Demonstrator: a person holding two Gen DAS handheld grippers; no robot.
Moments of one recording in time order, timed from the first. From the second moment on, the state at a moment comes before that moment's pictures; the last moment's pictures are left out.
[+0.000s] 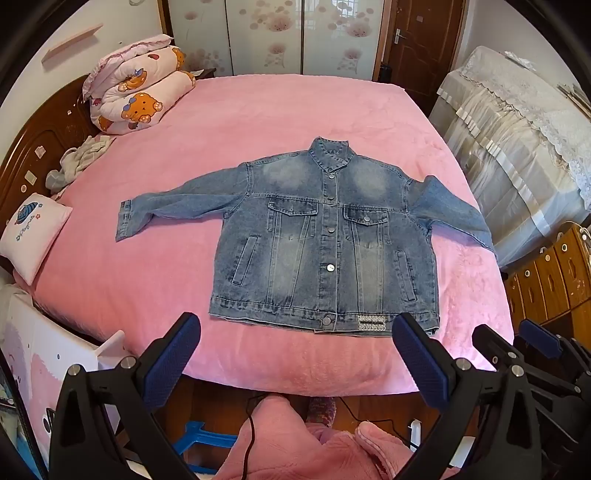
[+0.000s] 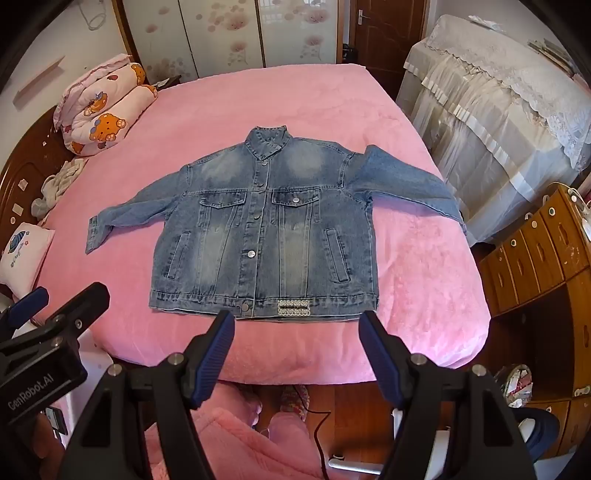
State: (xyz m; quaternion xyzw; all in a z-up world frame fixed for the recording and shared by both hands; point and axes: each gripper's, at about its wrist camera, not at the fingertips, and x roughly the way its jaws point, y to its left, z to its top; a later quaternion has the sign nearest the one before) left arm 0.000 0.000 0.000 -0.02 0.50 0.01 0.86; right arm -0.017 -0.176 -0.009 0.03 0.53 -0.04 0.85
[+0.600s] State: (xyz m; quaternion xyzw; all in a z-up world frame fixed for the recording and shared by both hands) left arm -0.003 -0.001 0.004 -0.01 0.50 0.00 0.86; right arm -0.014 -0.182 -0.010 0.04 0.53 -0.04 0.84
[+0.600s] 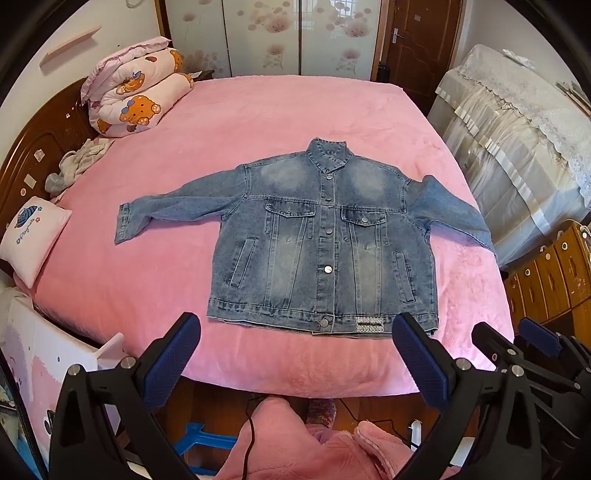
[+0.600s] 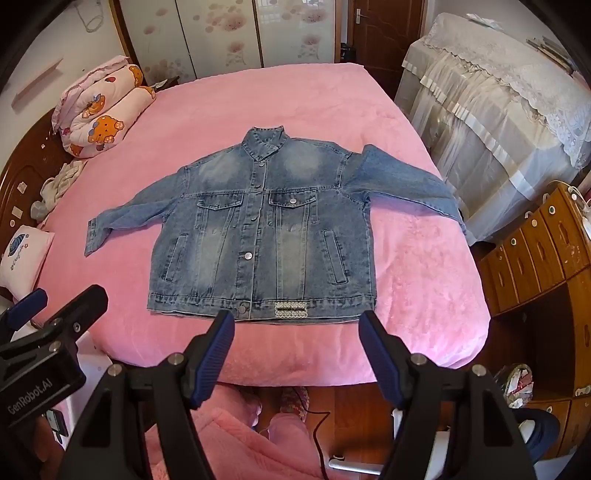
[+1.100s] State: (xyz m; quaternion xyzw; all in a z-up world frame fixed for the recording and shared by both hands) left arm 0.002 0.002 0.006 -0.01 0.50 0.01 0.86; right arm -0.014 -0.187 -0.011 0.04 0.53 -0.04 0.84
